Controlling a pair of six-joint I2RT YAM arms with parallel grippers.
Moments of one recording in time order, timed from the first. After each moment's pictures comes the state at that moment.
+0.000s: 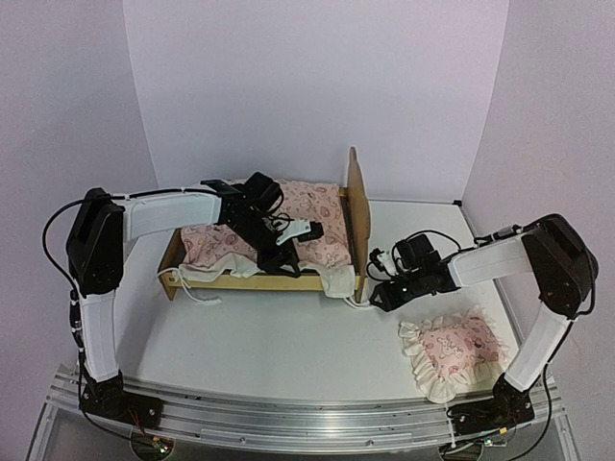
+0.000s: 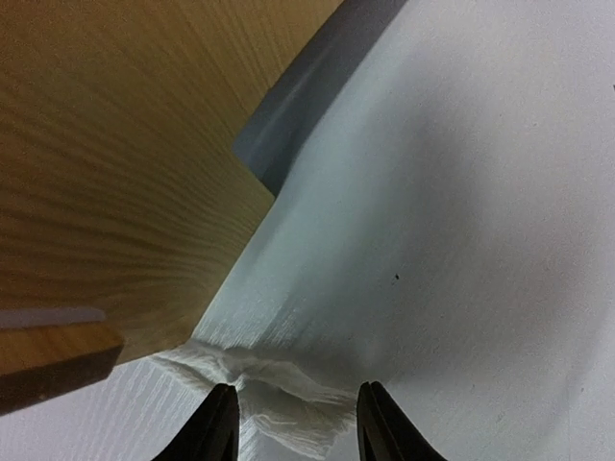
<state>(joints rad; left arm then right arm) -0.74 2.00 1.65 -0.69 0.47 0.62 0.54 1.76 0.84 -0.06 -0.15 0.03</state>
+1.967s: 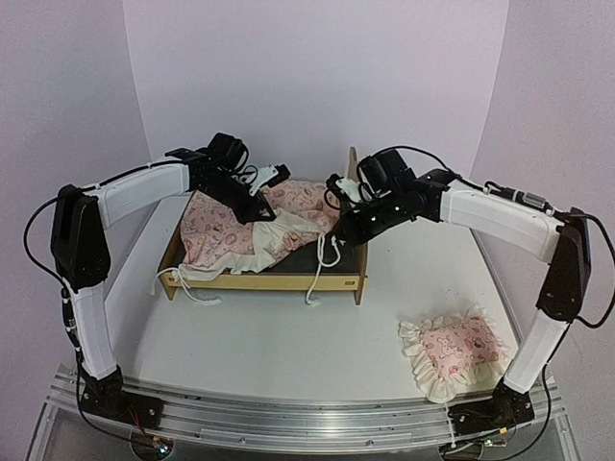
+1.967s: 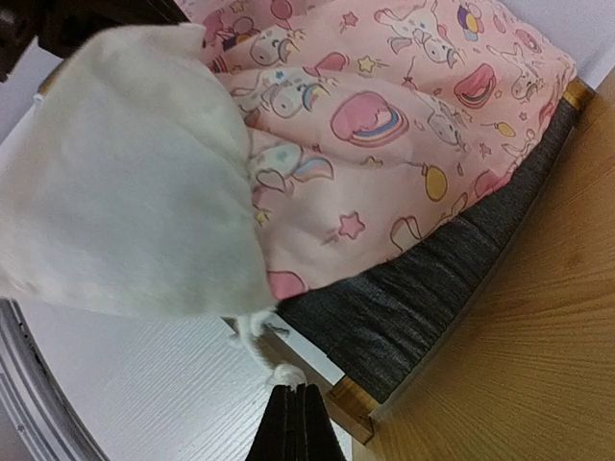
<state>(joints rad) -0.55 1.94 1.79 -0.70 0.41 0.42 0.73 1.76 1.59 -0.66 -0.11 0.05</state>
